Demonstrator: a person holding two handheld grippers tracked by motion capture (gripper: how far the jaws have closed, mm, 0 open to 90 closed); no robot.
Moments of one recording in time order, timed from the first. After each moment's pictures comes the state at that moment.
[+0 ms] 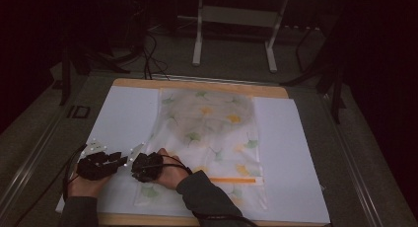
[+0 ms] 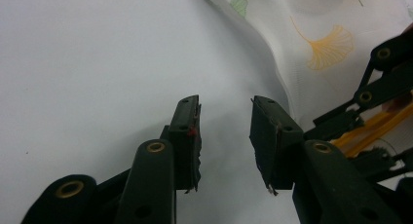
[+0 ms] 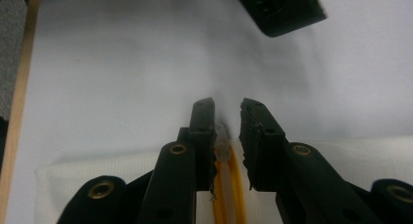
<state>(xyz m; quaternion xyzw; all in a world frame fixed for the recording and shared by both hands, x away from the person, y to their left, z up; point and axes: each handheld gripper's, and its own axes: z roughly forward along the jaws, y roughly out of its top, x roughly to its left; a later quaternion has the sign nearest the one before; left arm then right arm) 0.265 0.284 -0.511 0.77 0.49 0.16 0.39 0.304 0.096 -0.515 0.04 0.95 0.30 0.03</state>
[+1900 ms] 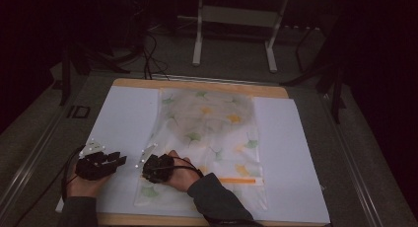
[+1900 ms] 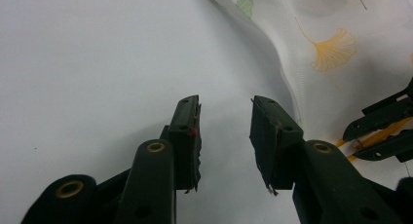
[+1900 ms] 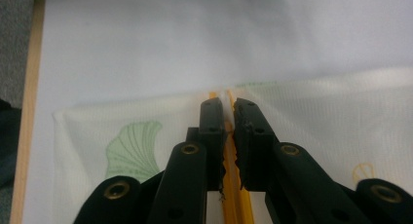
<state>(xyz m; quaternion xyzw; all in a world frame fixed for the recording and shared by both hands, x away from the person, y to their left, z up) 0.264 0.286 -0.511 0.76 0.49 0.16 0.39 0.301 0.064 -0.511 0.05 0.95 0.30 0.03</state>
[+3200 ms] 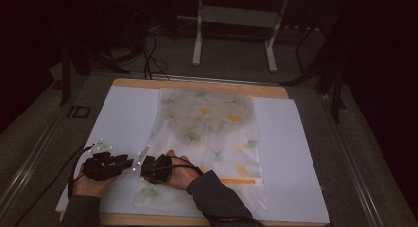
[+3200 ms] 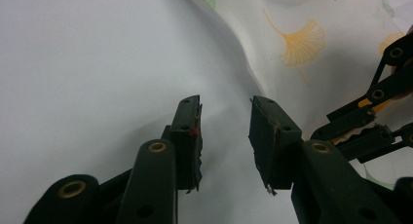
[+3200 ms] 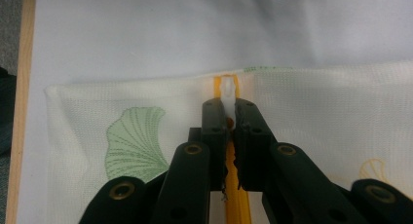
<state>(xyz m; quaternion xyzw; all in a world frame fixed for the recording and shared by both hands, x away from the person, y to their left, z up) 0.269 0.271 -0.512 0.78 0.48 0.11 0.39 0.300 0.071 -0.510 0.02 0.97 0.25 0.03</state>
